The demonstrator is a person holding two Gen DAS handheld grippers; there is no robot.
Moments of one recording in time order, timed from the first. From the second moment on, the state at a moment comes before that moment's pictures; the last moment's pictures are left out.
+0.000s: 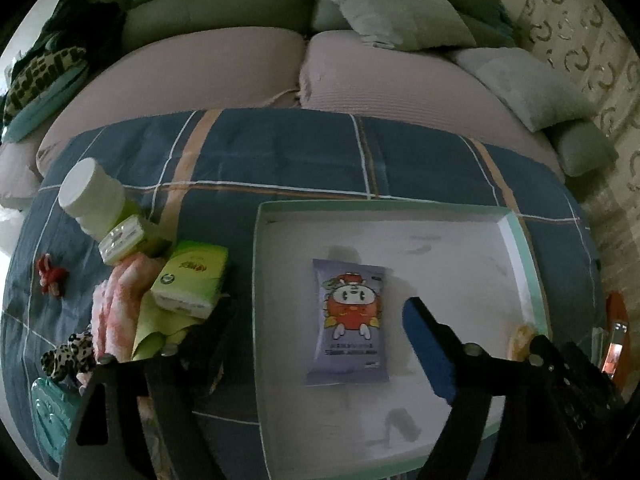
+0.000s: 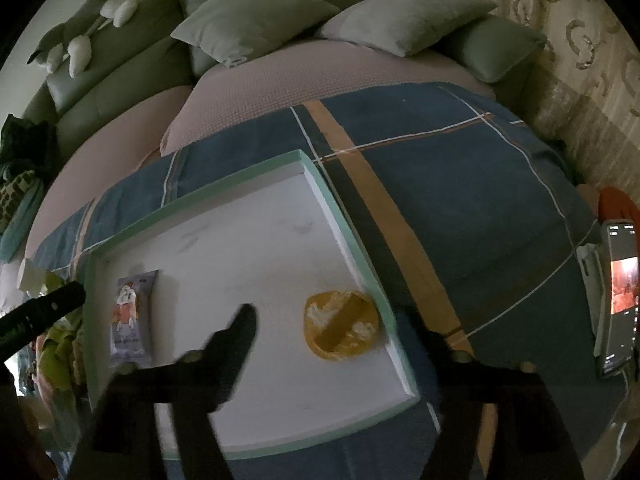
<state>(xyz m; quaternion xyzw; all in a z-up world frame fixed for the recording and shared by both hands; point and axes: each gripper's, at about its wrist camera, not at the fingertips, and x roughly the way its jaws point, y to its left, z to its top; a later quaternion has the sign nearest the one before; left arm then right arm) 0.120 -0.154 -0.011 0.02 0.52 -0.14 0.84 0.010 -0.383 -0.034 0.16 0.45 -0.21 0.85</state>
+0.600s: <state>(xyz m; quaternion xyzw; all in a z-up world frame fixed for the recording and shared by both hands) 0.127 -0.127 -0.018 0.00 0.53 -0.09 0.84 0.013 -0.371 -0.033 0.13 0.45 -0.19 0.86</state>
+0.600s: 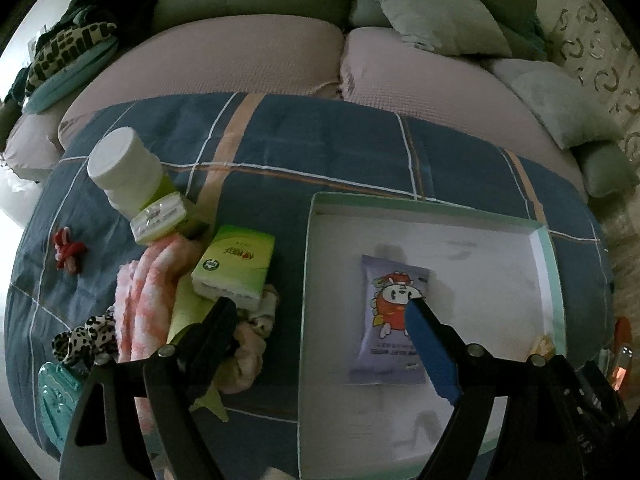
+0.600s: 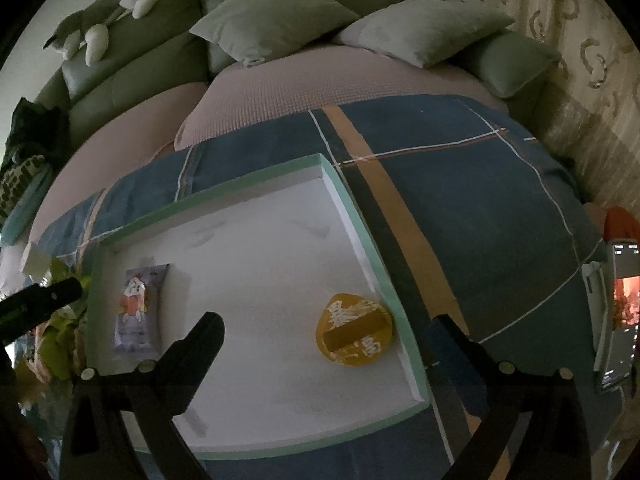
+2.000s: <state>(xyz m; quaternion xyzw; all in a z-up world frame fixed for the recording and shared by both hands) 0.100 0.035 0.048 -0.07 0.45 0.04 0.89 0.036 -0.293 -0.026 0.10 0.45 -0.12 0.88</state>
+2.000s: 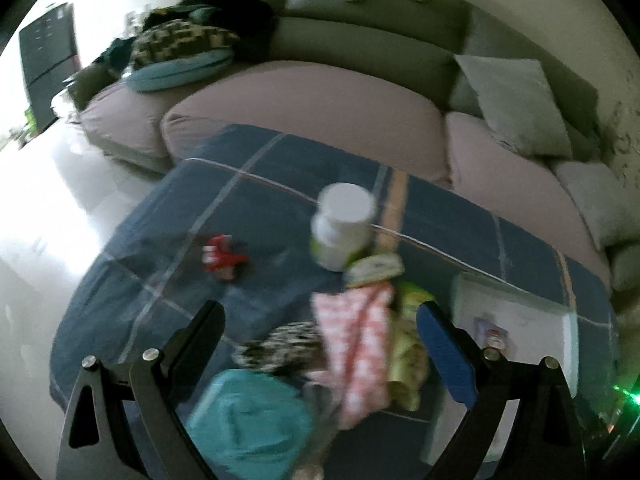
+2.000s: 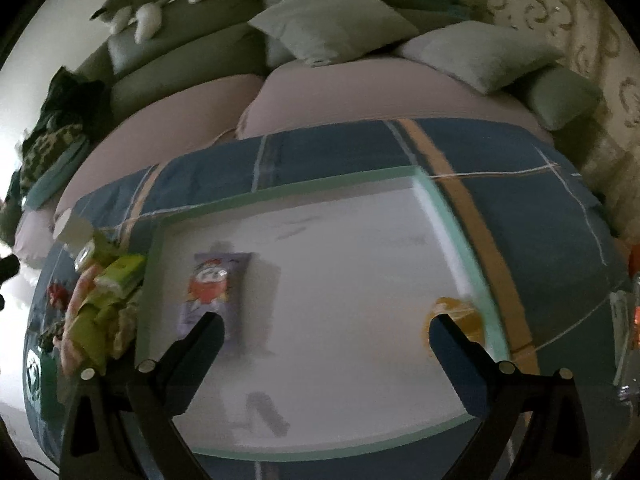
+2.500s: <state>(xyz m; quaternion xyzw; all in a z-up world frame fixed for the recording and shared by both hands) 0.094 0.121 0.024 -0.16 0.47 0.10 0.86 0.053 -0.199 -0.041 0.05 0.47 -0.02 0.88</state>
